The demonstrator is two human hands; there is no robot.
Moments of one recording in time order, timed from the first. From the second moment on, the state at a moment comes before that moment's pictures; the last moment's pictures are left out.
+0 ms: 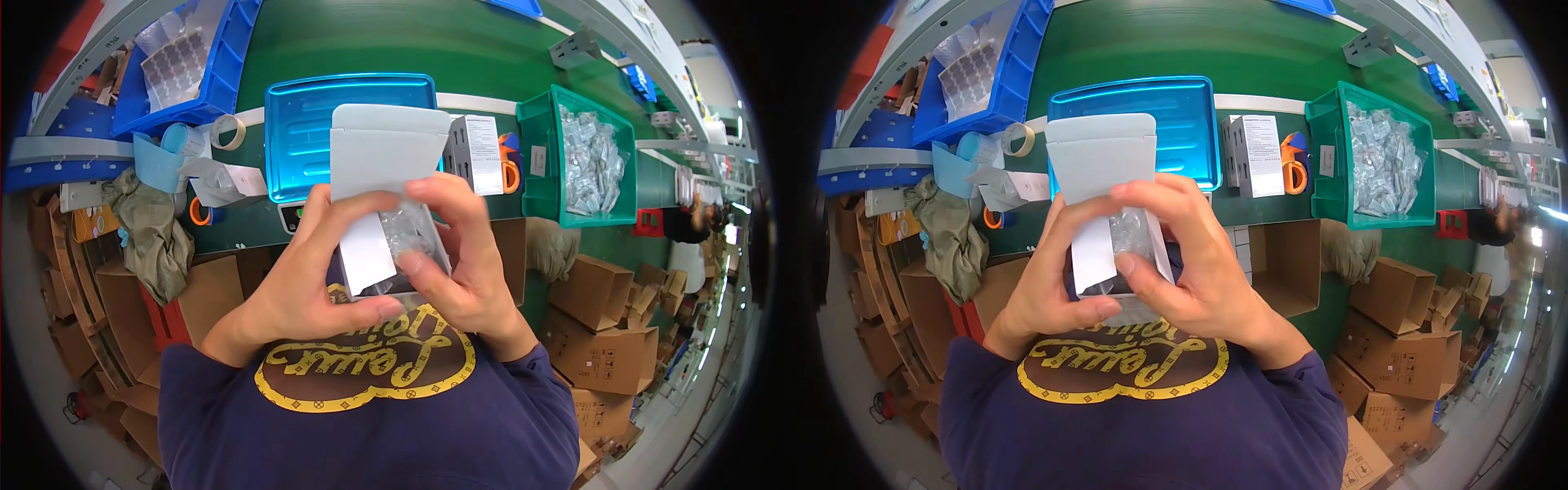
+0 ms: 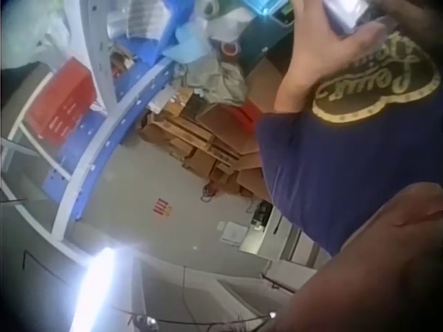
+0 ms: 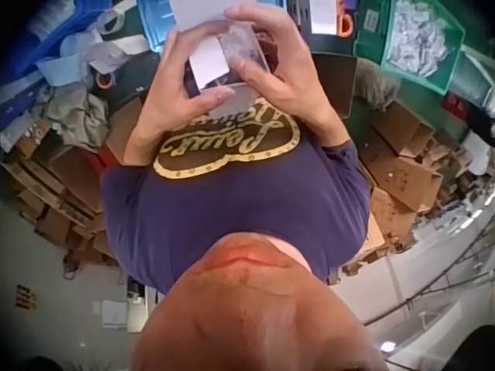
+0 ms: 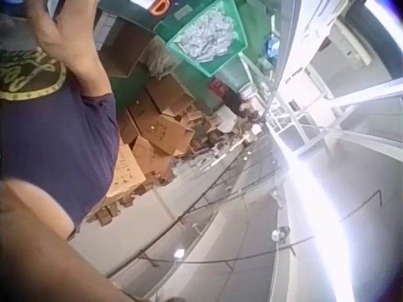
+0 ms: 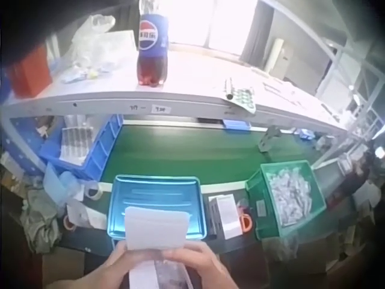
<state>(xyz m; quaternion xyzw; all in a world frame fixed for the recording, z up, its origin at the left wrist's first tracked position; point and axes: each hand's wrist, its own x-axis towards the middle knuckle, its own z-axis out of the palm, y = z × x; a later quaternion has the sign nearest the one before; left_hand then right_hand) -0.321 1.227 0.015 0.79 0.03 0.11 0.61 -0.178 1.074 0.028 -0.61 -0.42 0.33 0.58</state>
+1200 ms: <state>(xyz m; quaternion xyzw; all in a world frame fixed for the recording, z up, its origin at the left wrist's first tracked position) -0.304 1.223 -0.039 0.65 0.07 0.15 0.74 -0.146 1.097 0.013 -0.57 -0.43 0.41 0.57</state>
